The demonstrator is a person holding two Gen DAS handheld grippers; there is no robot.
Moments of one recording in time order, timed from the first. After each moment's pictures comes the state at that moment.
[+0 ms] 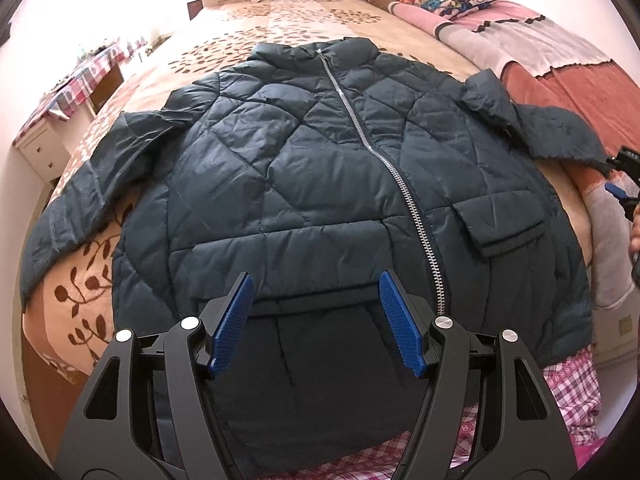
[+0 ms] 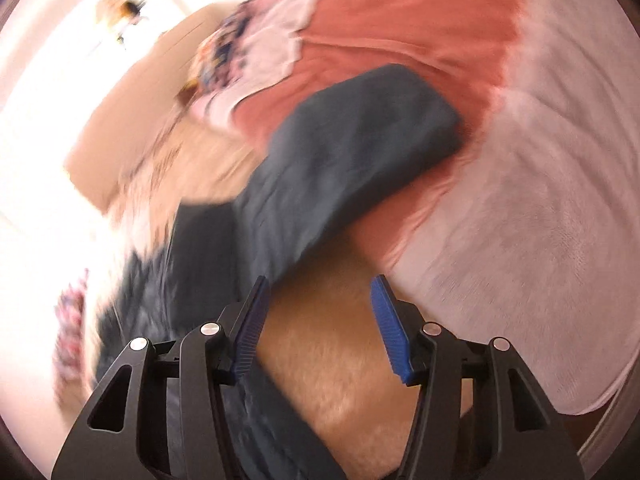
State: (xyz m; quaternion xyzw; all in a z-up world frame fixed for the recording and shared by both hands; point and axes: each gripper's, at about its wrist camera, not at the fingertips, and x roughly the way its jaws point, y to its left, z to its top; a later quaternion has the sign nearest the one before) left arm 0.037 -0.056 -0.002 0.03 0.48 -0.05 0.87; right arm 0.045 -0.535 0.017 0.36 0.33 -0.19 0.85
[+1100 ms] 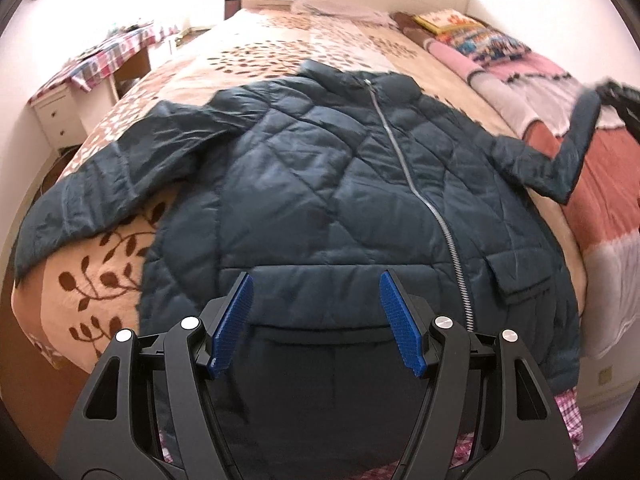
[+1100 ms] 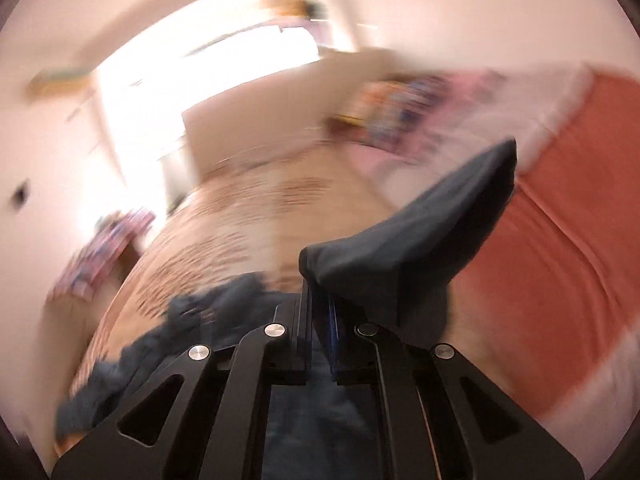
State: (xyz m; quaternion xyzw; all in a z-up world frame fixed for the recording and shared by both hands) left arm 0.044 0.010 0.005 -0.06 0.45 -0.02 0.89; right arm 0.146 -0.358 0.164 0.10 0.24 0.02 0.97
